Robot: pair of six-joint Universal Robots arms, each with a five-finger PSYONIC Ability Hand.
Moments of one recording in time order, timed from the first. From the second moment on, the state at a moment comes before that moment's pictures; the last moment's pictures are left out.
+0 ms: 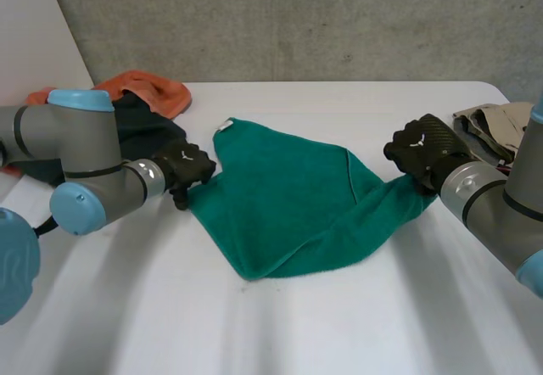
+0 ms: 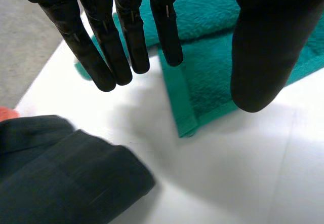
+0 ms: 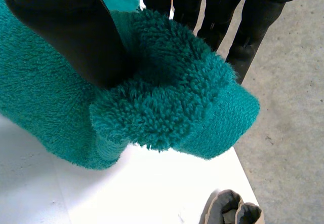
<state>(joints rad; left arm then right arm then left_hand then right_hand) 4.41 -2.48 -0.89 2.85 -1.26 3.93 1.88 -1.22 1.51 -0.01 1.39 2.30 0.61 0.63 0.63 0.62 0.45 1.10 1.18 1.19 1.20 0.97</state>
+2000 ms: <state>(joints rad) 4.24 -2.28 -1.03 2.73 -1.34 3.09 2.21 -1.52 1.11 0.03 1.48 2.67 1.18 1.18 1.17 1.18 0.97 1.10 1.18 1.19 1.20 0.97</state>
